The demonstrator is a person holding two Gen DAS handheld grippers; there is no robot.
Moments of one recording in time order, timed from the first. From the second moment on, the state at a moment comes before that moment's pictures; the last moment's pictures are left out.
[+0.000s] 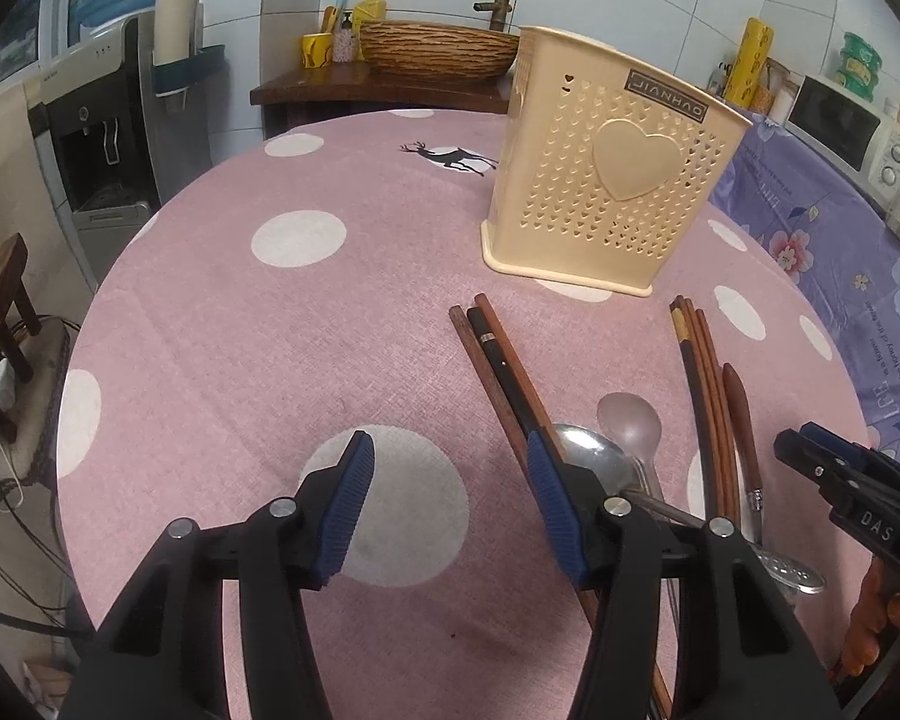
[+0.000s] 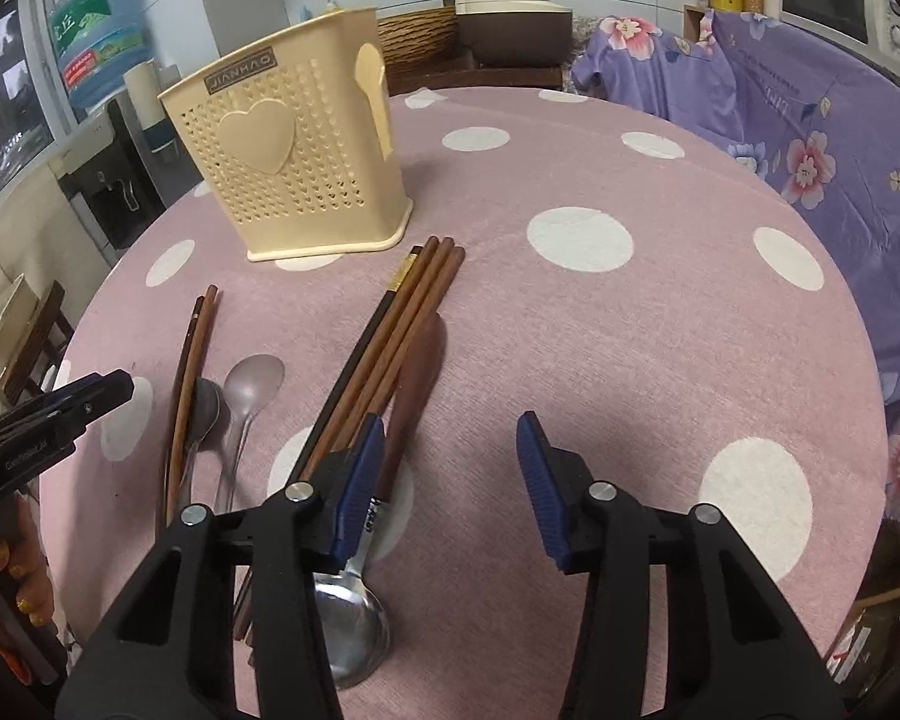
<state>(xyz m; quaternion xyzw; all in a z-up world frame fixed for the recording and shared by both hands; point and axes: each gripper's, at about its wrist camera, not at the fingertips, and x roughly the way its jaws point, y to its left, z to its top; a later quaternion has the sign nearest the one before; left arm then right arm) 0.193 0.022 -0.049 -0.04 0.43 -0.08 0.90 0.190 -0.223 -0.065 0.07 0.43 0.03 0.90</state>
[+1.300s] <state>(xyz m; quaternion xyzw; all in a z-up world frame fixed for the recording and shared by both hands) 0.253 0.003 -0.066 0.00 0.48 -0.05 0.88 0.237 -0.225 -0.079 0.11 0.47 0.00 0.88</state>
